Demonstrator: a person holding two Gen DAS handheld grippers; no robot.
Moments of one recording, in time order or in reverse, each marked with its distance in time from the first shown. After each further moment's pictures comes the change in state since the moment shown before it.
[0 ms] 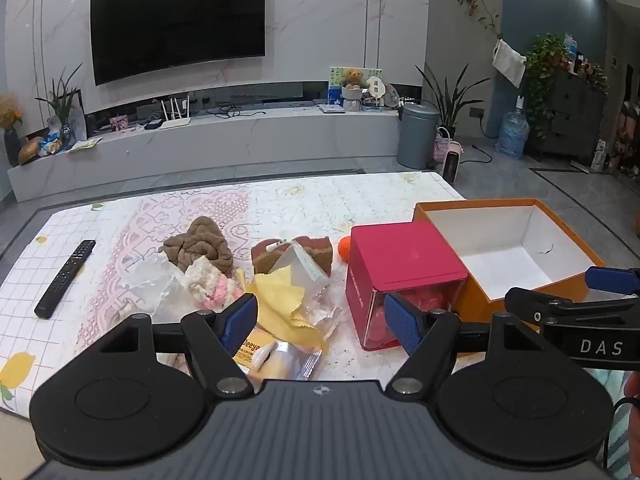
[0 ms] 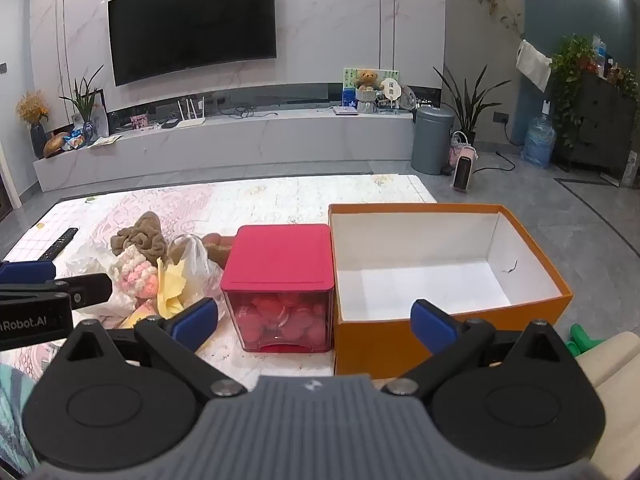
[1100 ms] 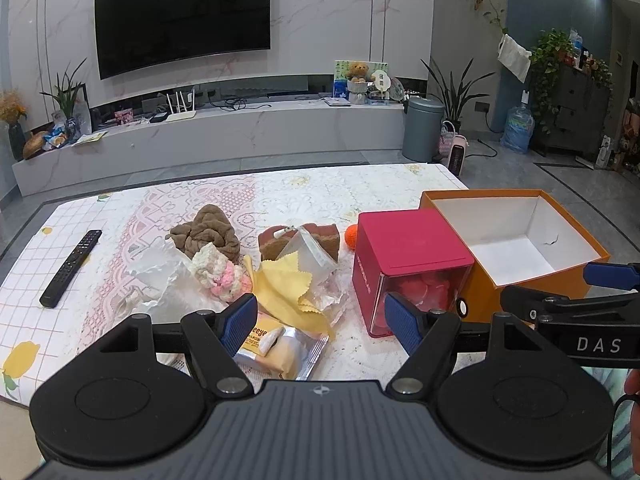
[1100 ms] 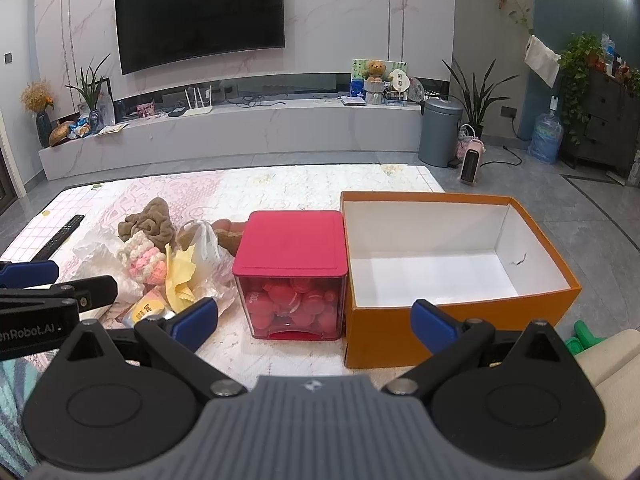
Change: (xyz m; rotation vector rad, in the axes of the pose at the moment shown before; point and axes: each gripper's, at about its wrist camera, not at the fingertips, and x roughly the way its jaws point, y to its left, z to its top) left arm -0.002 0.003 -0.010 0.001 0.013 0.023; right arm 0.001 0.008 -0.003 -0.014 0.032 0.021
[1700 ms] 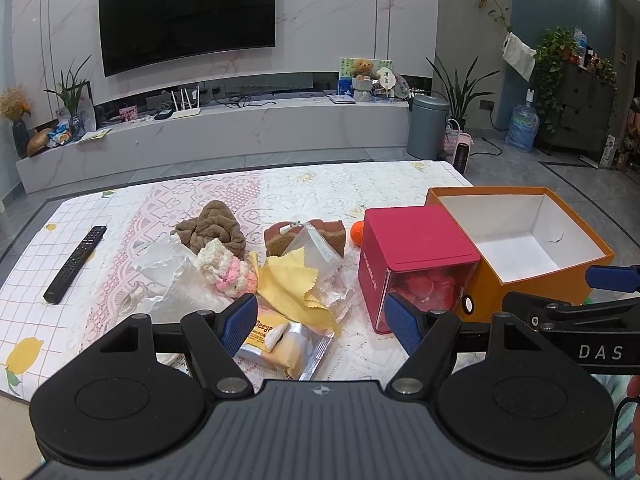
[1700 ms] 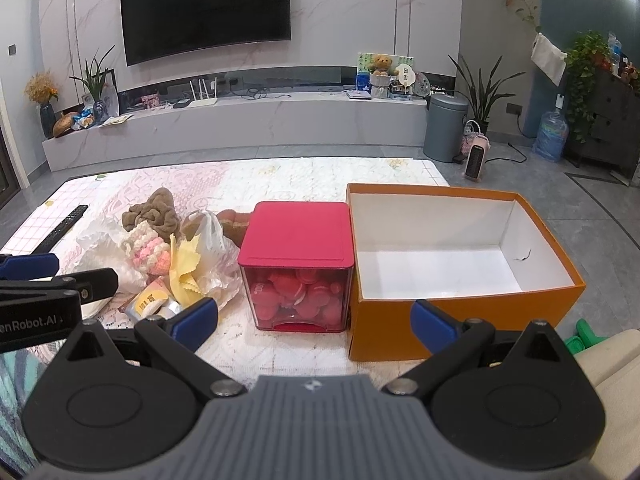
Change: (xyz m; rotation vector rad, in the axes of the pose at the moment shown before) left arm 0.001 0.002 -0.003 -0.002 0.008 0.013; right arm 0.001 0.004 -0.002 -0.016 0.025 0.009
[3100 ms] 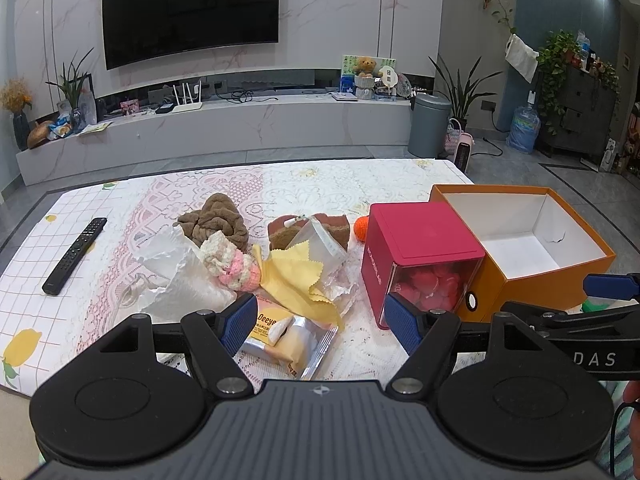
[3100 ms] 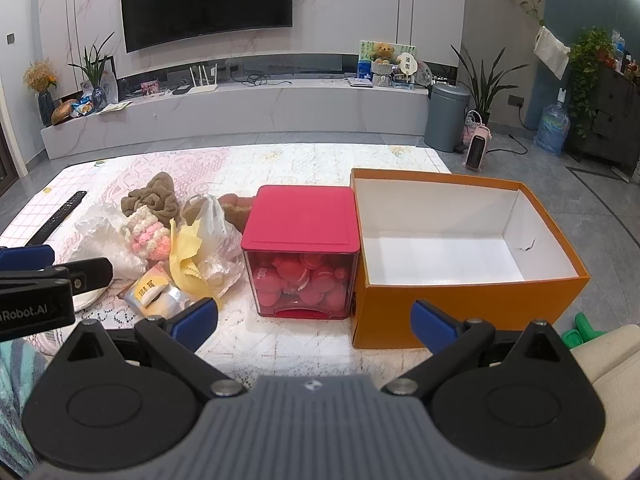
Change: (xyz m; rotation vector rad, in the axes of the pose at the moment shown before) left arm 0.002 0.006 -0.004 -0.015 0.008 -0.002; right arm 0.004 0.006 -0.002 -0.009 0.040 -0.006
